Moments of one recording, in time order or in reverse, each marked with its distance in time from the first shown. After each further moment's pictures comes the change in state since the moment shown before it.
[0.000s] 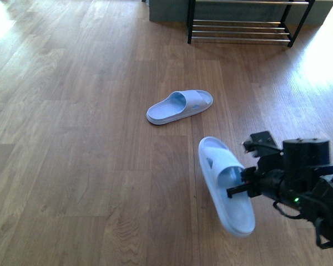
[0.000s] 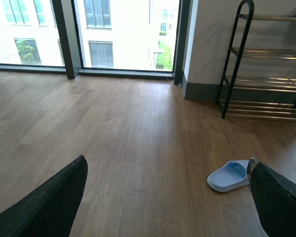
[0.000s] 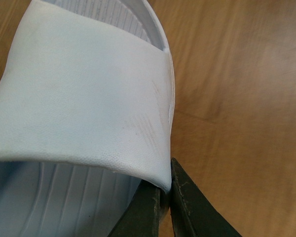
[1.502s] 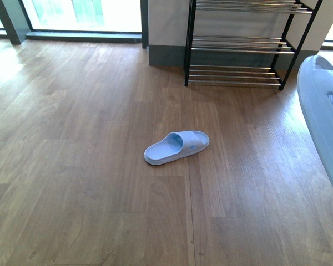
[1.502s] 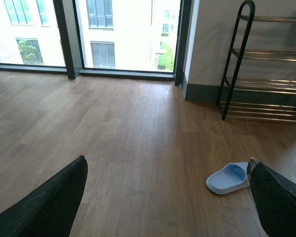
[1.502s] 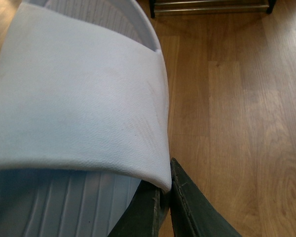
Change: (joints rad) left arm 0.000 0.000 0.000 0.000 -0.002 0.000; right arm -0.172 -1.562 -0.660 -0.563 -0.103 0.140
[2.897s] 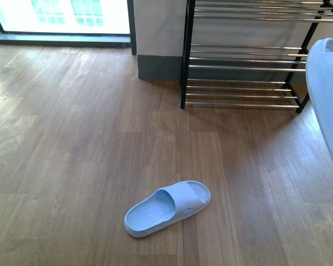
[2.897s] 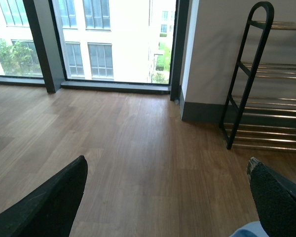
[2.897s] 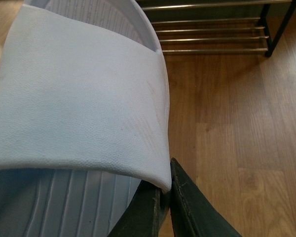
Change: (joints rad) left arm 0.000 0.000 0.000 0.000 0.002 0.000; right arm -0.002 0.001 0.000 -0.001 0.005 0.002
